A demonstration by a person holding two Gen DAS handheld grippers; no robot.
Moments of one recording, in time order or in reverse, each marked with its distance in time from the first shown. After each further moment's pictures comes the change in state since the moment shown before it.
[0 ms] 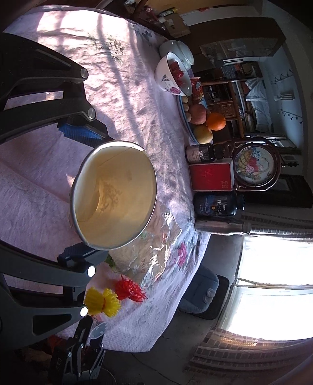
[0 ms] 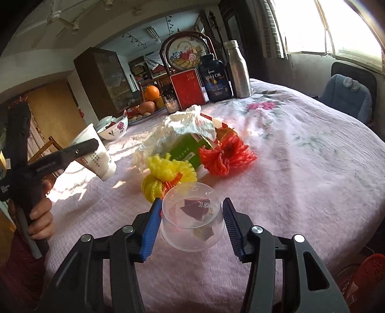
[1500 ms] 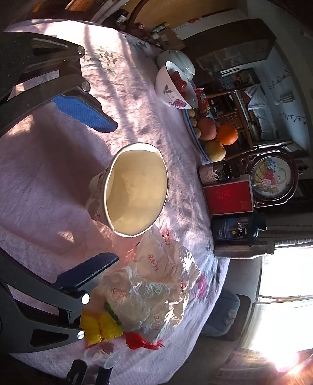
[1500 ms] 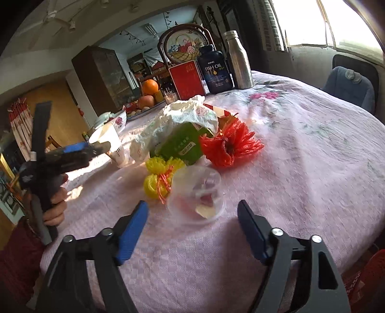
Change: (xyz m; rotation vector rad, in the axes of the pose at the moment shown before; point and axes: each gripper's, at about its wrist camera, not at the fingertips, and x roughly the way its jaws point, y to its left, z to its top) left arm 0.059 0.026 0.002 0.082 0.087 0.148; right arm 0.021 -0.003 -0.003 0.036 0.016 0.027
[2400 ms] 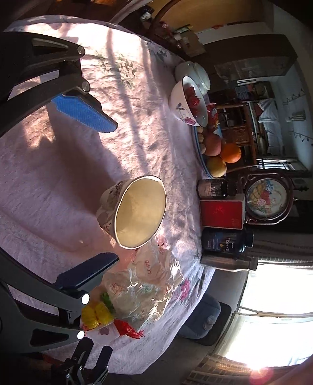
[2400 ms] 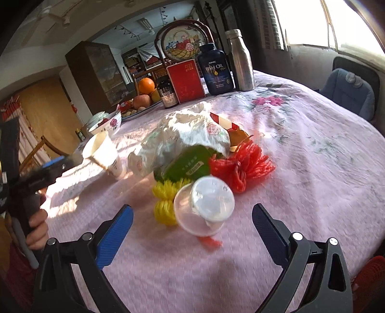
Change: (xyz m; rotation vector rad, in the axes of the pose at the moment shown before) left arm -0.038 0.035 -0.006 -0.163 -0.004 -0.027; right arm 0.021 0.018 0.033 0.013 0.040 -0.046
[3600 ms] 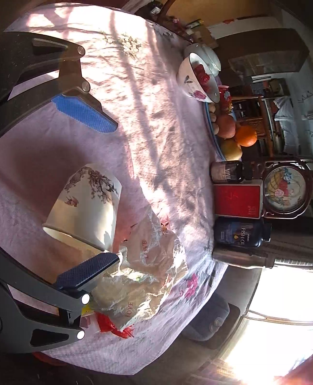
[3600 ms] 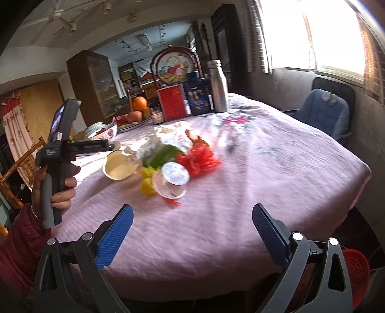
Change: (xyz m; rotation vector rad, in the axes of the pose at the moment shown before) left arm 0.044 -0.046 0.020 -0.006 0.106 -0.017; right arm -0.098 -0.019 -0.047 -0.074 -0.129 -0.084
